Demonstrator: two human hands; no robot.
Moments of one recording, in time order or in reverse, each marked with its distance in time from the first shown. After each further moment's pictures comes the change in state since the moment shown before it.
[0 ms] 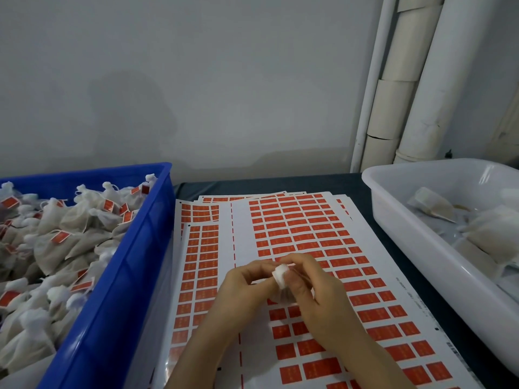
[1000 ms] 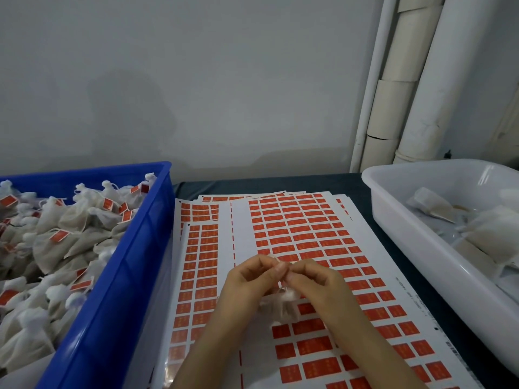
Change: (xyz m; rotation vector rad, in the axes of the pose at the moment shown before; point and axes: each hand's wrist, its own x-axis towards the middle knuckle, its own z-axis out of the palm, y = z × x) left_hand -0.004 0.006 0.004 -0.191 -0.005 0.034; right_hand 0.007 0.001 -0.007 0.348 -0.075 0.308
